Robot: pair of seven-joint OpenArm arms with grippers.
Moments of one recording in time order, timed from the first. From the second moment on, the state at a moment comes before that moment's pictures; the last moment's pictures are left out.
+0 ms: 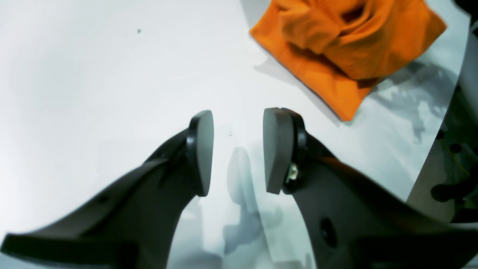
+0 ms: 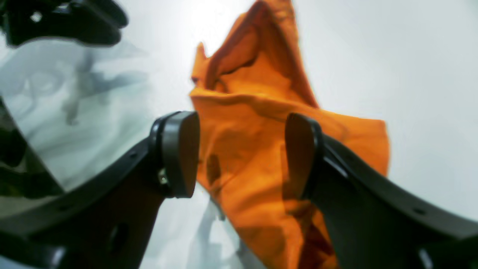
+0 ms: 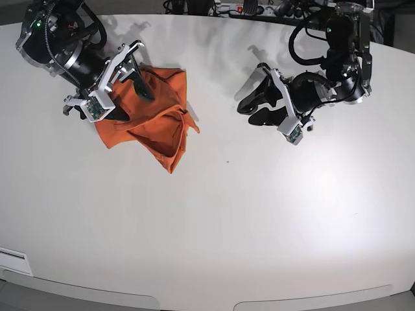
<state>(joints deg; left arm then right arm) 11.7 -19.7 -3.0 110.2 -50.2 -38.9 58.8 -23.3 6.9 17.1 132.8 37.2 41.1 -63.6</state>
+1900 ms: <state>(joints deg) 11.4 -19.7 -3.0 110.2 -51.7 -39.5 58.7 -19.7 8.5 -11.4 124.8 43.3 40.9 -67.2</state>
